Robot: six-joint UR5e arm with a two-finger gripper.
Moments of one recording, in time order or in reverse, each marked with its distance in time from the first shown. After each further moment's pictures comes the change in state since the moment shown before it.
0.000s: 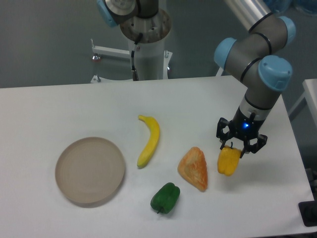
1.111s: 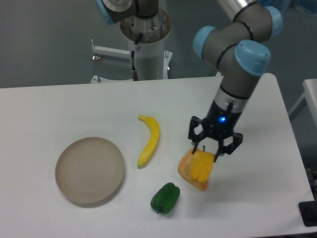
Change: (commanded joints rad) arm -0.155 0.118 -0.026 0.052 -0.206 -0.307
